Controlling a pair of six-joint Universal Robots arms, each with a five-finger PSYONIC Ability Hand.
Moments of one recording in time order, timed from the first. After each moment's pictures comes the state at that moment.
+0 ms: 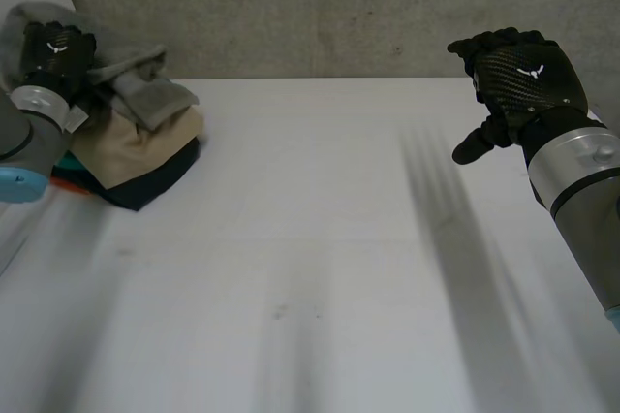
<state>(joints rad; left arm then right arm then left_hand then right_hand) 4.70 -2.39 -0.91 3.49 -1.39 3.63 1.96 -1.47 1.59 -0.15 1.56 2.93 1.05 1.00 0.99 1.00 0.81 0.23 0.22 0.21 0.21 0.04</state>
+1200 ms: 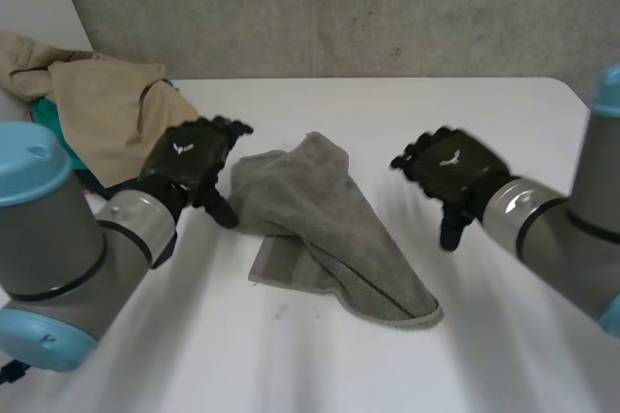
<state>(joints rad) 4.27 -1.85 -1.67 3.35 -1.49 3.21 1.99 -1.26 1.47 0.18 1.37 2.52 0.23 0.24 0.25 0.24 0.06 0.23 0.22 0.21 0.21 0.04</state>
